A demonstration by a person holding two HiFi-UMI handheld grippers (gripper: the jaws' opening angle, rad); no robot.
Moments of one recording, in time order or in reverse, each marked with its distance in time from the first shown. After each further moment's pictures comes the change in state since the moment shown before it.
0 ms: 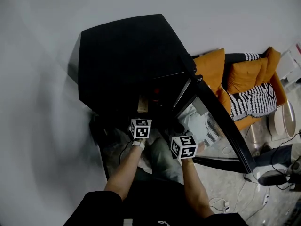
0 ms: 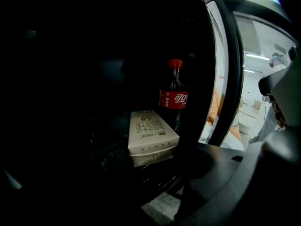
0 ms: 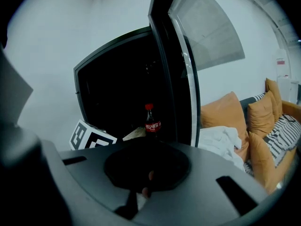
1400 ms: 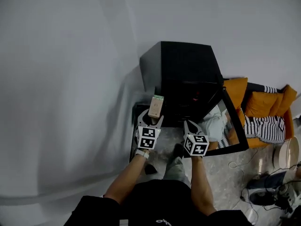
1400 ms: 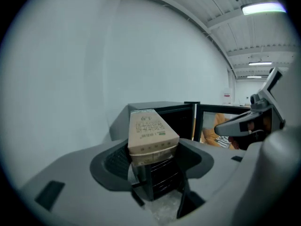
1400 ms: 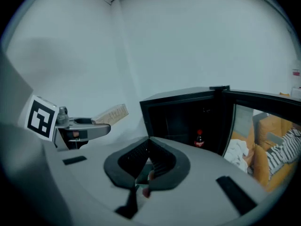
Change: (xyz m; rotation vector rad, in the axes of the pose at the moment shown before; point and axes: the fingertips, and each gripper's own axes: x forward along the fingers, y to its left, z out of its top) left arm -0.422 0.062 0.122 -0.008 -0.197 0.162; right arm -0.166 0.220 0.109 -0.061 0.030 0.165
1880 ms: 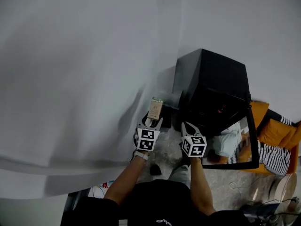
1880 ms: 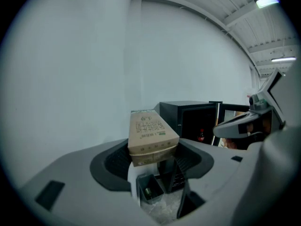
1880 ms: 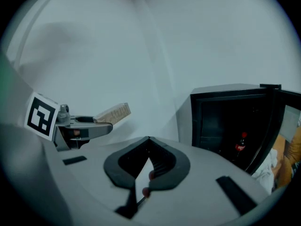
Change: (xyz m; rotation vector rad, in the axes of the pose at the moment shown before) left arm -0.118 0.117 -0.042 -0.093 0.011 0.253; right arm 0.043 0.160 -0.013 -0.136 0.054 0.269
